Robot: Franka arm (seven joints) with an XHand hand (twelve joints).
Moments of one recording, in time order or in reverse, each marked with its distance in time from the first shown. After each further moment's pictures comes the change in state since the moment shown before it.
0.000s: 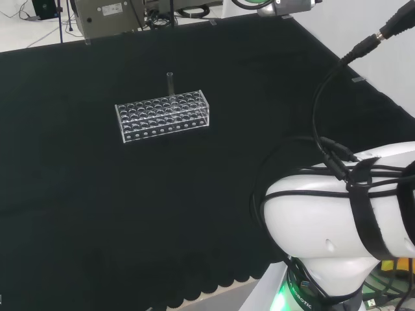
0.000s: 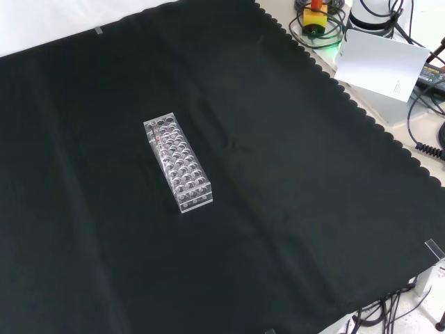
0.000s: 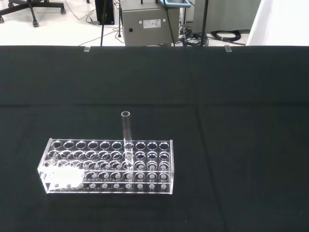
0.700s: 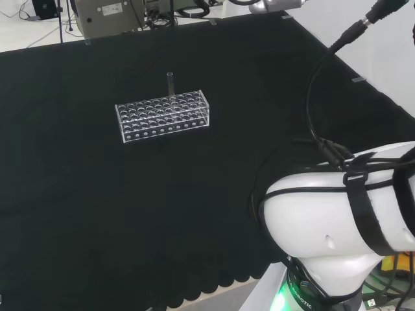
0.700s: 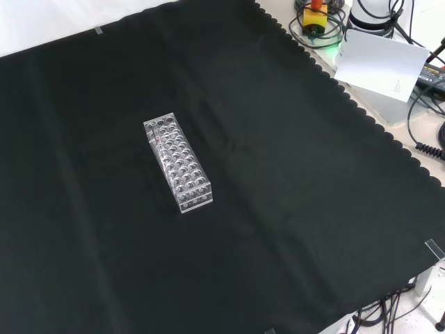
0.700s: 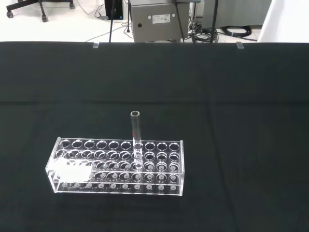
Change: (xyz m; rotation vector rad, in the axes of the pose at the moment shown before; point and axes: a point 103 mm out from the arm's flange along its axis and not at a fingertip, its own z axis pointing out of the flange) arm 0.008 0.019 0.006 0.019 0.008 -0.031
